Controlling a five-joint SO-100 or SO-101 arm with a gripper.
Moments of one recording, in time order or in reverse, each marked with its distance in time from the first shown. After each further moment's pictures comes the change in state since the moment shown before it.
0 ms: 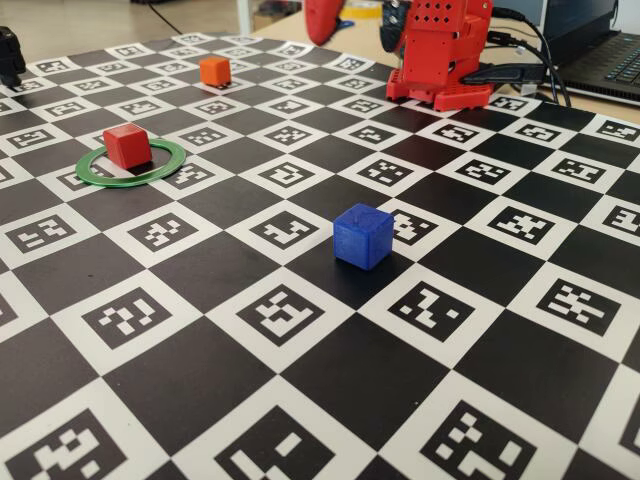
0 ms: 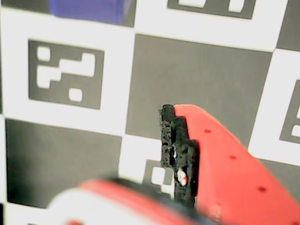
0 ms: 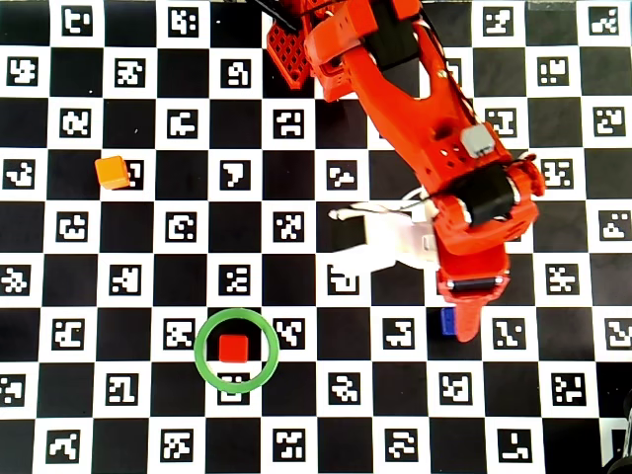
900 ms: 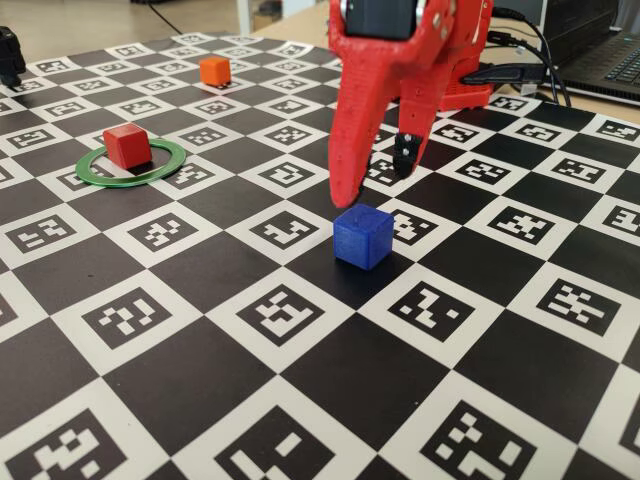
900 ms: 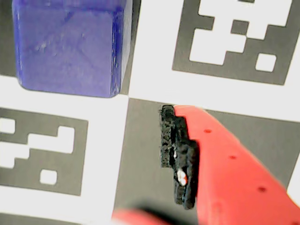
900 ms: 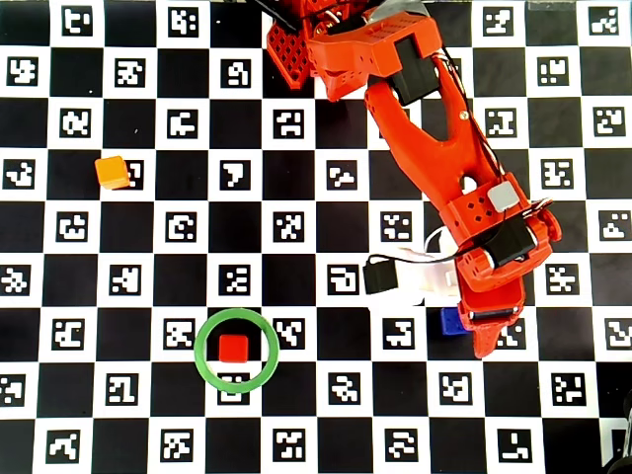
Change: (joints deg) arm -1.1 -8.9 11.0 -16.6 0.5
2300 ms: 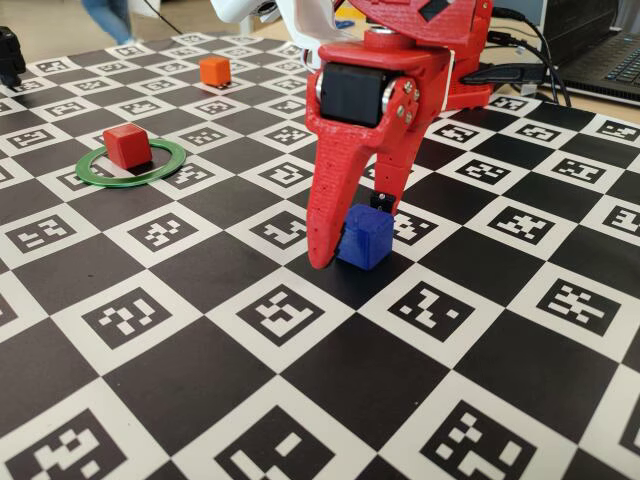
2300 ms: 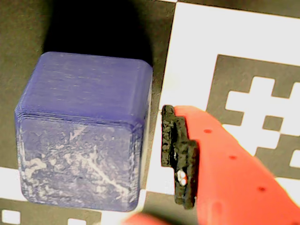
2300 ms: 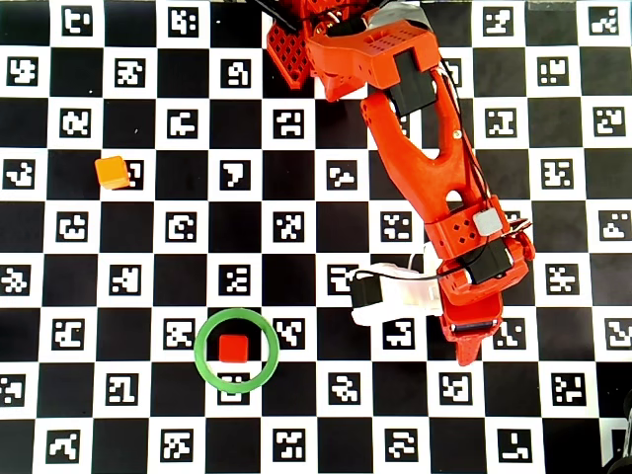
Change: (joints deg) arm 2.1 -3.4 5.9 -10.4 -1.0
